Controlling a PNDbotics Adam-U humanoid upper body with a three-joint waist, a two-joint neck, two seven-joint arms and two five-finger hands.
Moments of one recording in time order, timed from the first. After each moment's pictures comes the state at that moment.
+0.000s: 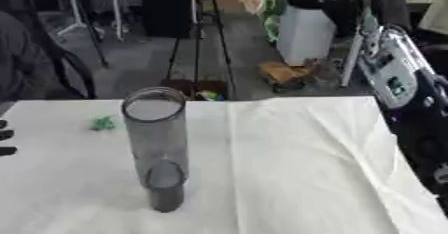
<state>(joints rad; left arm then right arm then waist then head) -0.23 0.37 -0.06 -1.76 0.20 -0.12 -0.11 -0.94 -0.62 0.06 -1.21 0.61 0.11 -0.30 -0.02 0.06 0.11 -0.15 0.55</state>
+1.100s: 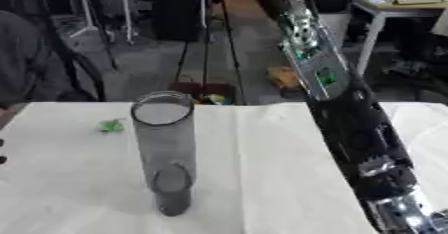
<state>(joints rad) -0.26 0.37 -0.08 -1.76 0.22 -0.12 -0.13 -1.00 -0.39 0.04 -1.34 0.24 0.06 -0.07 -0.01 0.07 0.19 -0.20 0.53</state>
